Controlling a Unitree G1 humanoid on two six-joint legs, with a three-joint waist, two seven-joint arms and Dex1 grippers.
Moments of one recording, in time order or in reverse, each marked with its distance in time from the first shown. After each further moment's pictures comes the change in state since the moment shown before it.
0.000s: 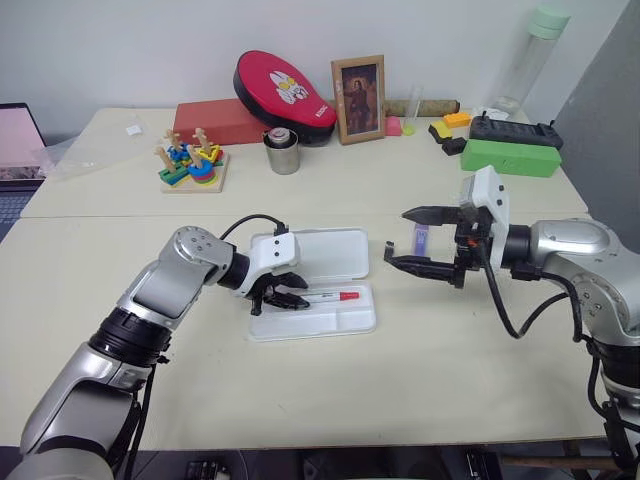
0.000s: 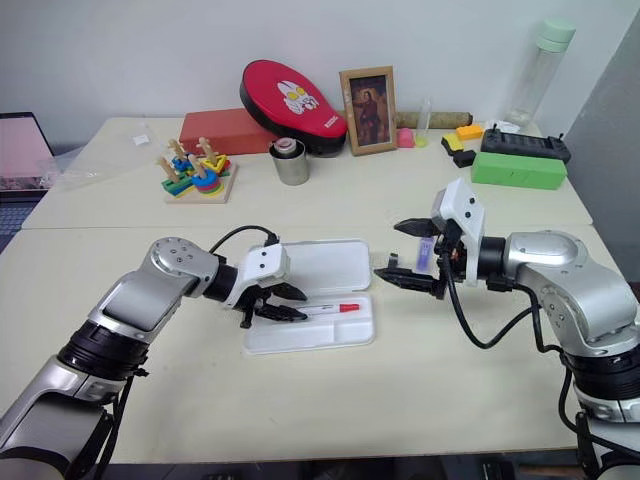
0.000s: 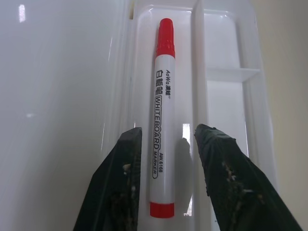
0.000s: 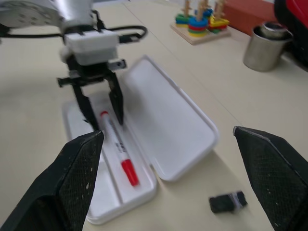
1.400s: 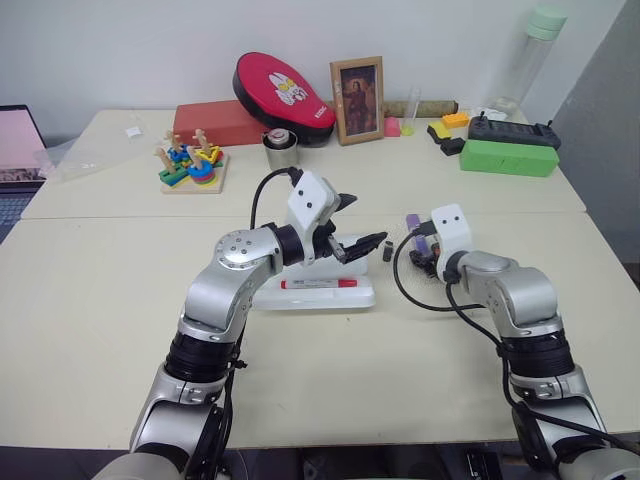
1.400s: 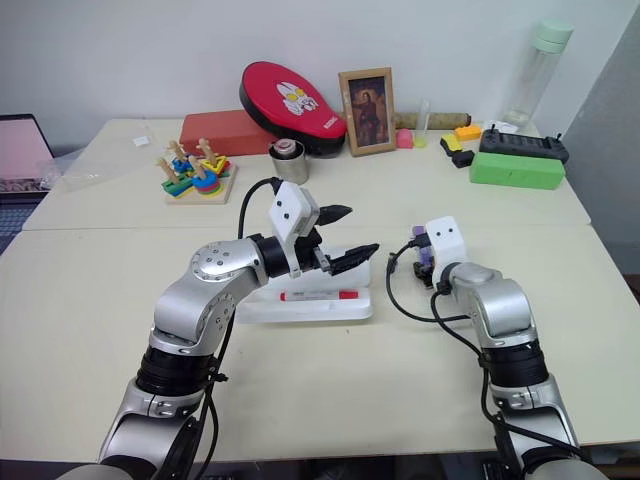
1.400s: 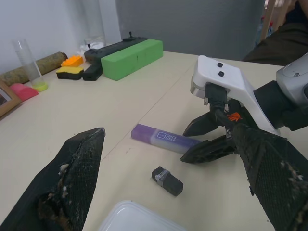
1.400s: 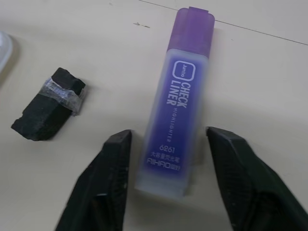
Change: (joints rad) left arm 0.054 -0.435 0.235 -0.225 -0.133 0.040 0.570; right arm -0.020 0.417 0.020 0.223 -0.369 0.361 -0.687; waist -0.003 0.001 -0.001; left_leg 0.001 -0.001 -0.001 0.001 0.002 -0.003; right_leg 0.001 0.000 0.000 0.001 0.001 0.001
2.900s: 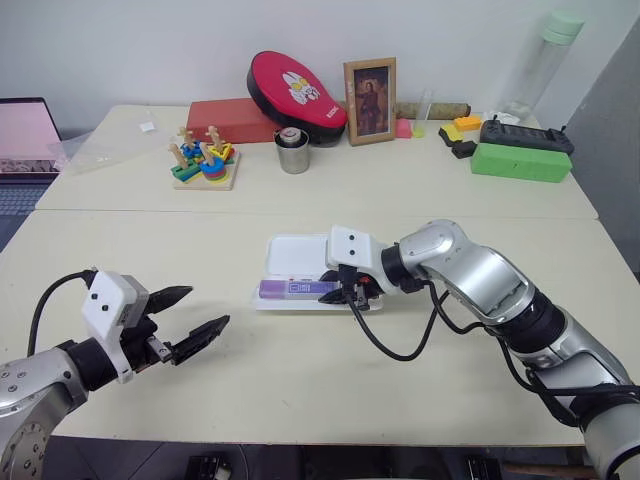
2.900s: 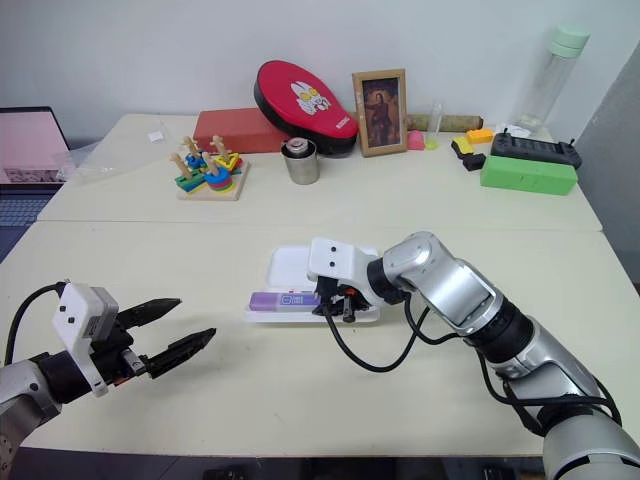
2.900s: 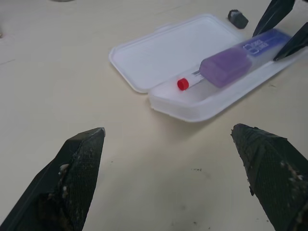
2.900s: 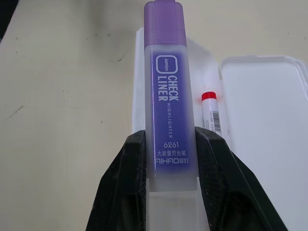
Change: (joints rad) left arm 0.874 0.393 0.715 -0.426 -0.345 0.134 -0.109; right arm -0.290 -0.154 0.547 -0.105 0.028 -0.302 0.806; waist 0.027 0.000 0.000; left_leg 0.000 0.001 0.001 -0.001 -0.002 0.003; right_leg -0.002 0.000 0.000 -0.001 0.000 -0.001
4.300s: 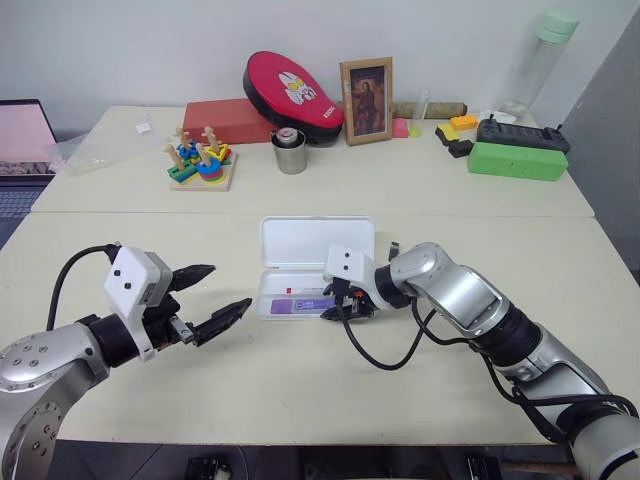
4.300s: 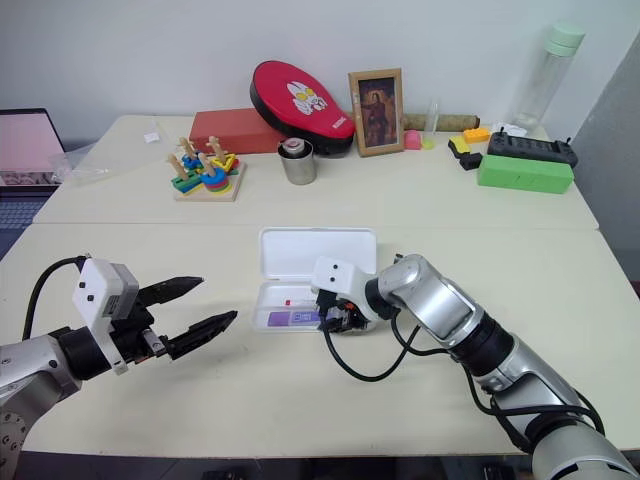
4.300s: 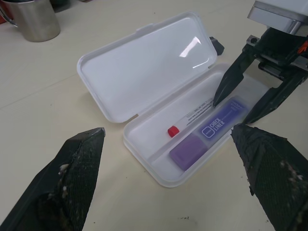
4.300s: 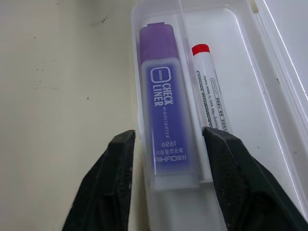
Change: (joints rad) left arm -0.105 0.062 -0.078 -0.043 -0.073 0.038 0.087; right arm 0.082 0.078 0.007 0.103 -0.065 0.018 -0.043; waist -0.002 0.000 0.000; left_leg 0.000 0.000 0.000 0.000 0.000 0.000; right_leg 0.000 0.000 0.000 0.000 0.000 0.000
